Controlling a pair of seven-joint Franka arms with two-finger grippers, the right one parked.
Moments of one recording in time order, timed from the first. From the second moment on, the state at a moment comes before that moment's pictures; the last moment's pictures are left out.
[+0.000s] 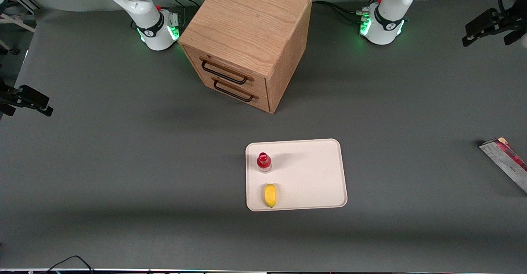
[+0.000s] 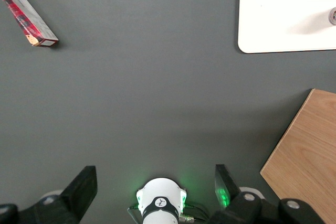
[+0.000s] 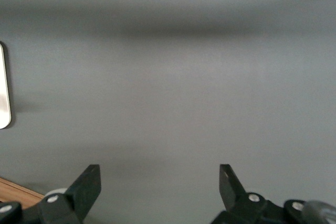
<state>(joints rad) 0.17 -0.14 -0.17 -1.54 -0.04 1.28 -0.02</state>
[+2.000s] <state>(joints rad) 0.24 0.89 0.28 -1.31 -0.04 2.32 0.33</state>
